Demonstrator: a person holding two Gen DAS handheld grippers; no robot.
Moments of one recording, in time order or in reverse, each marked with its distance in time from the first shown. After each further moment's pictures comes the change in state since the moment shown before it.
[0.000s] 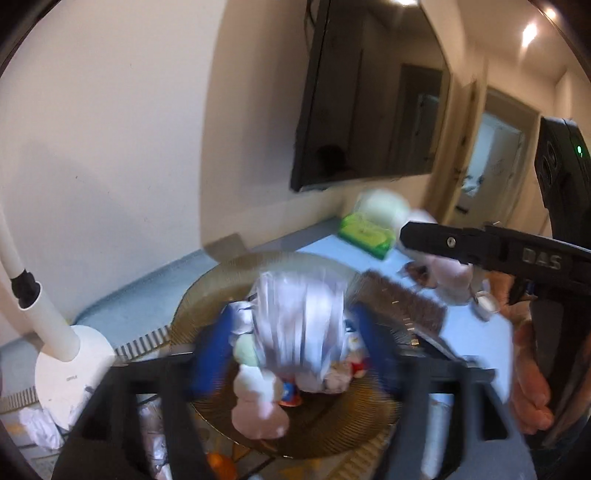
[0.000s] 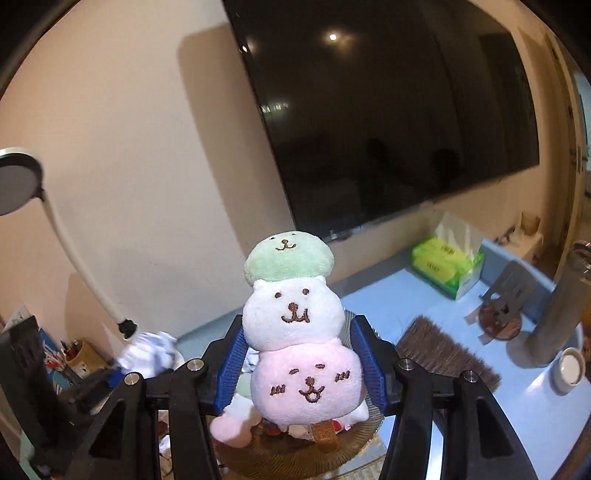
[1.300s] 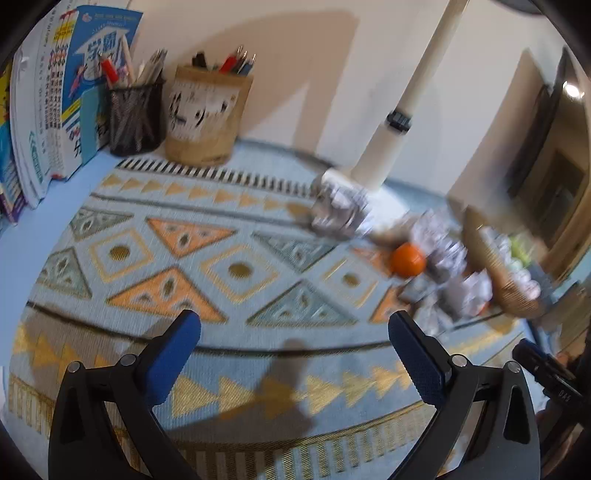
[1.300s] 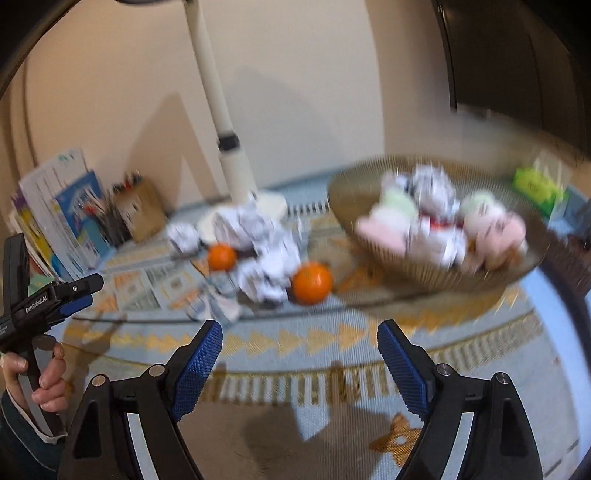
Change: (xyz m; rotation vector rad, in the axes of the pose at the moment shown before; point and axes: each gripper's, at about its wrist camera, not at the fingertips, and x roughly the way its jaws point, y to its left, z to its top) left arm -0.179 0.223 -0.227 -0.533 0.039 0.380; right arm 0.014 0.127 -0.213 -0.250 0.197 0.176
